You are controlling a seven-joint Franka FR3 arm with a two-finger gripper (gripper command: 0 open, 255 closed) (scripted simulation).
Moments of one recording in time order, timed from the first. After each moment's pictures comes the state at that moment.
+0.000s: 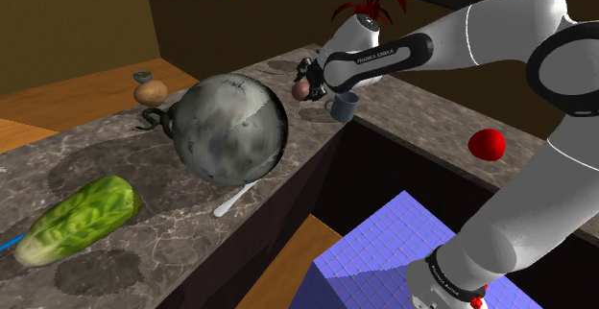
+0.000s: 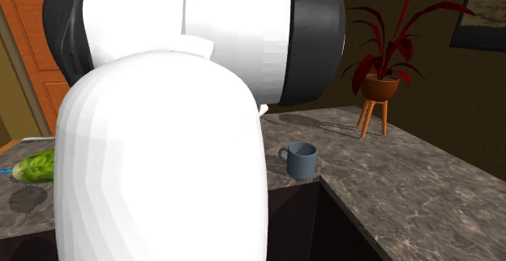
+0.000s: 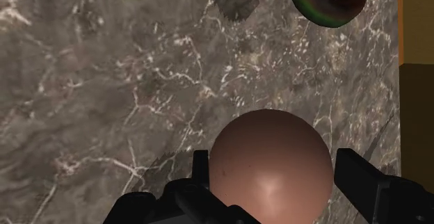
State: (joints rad) arm -0.24 0.14 0.26 -2.11 0.00 2.79 1.57
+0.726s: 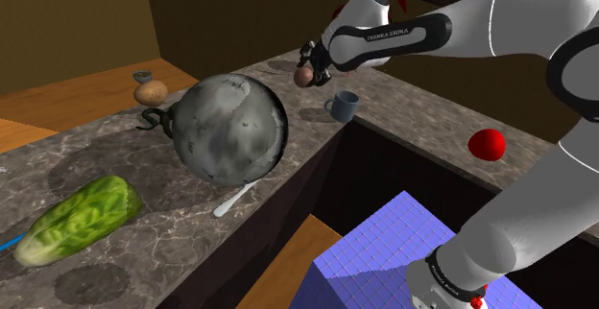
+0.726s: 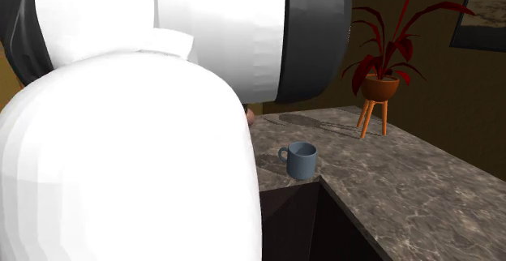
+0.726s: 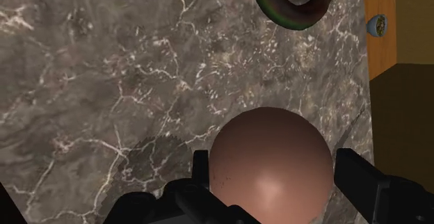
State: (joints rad) arm -0.25 0.06 0.27 -2.04 0.04 2.65 1.55
